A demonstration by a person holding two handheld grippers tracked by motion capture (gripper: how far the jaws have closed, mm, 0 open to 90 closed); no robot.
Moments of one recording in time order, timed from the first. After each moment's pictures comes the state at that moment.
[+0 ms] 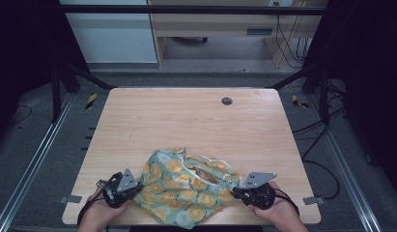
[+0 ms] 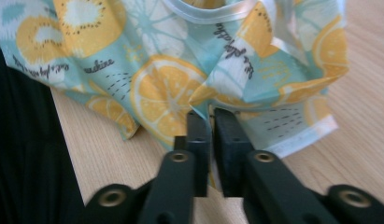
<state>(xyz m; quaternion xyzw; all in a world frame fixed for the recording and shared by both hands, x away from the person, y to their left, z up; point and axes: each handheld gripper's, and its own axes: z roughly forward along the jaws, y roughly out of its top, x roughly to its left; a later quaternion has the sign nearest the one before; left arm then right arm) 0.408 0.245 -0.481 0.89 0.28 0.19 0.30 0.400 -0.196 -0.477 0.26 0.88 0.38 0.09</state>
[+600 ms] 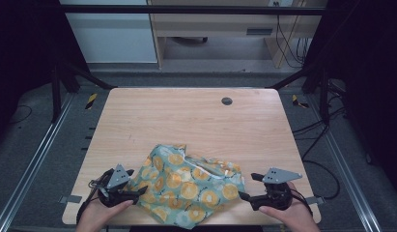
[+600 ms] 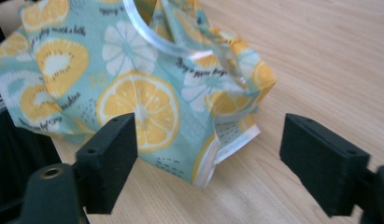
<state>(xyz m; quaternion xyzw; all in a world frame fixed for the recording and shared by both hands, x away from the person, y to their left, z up) 0.407 0.252 -0.467 0.84 0.32 0.20 0.38 0.390 -0.228 -0.452 0.33 0.82 0.45 0.13</state>
